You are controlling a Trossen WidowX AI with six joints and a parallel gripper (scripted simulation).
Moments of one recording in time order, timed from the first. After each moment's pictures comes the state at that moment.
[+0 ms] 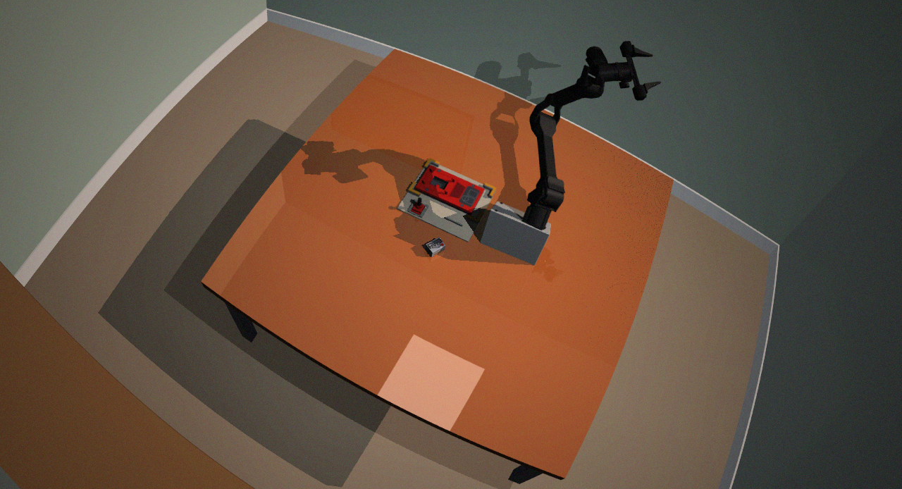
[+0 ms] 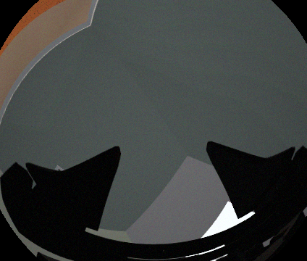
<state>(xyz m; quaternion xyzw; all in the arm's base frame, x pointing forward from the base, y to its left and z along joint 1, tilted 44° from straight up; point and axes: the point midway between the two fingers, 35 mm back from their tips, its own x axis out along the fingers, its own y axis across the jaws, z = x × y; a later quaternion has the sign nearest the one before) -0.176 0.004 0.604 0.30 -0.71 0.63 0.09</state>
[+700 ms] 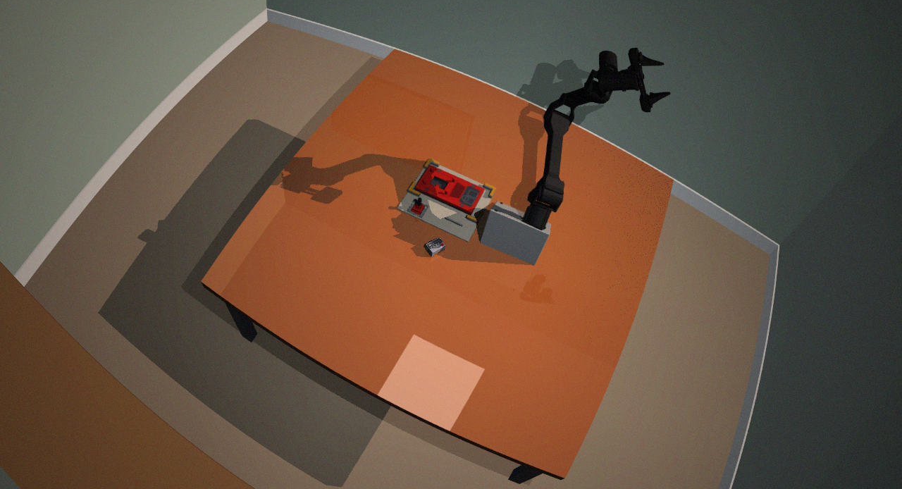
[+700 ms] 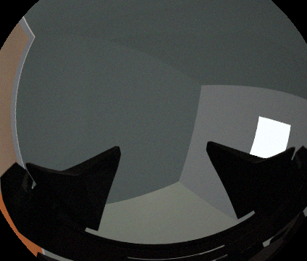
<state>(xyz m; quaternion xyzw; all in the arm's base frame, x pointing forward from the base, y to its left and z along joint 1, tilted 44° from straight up) -0.222 0.141 0.565 0.17 -0.48 0.84 0.16</state>
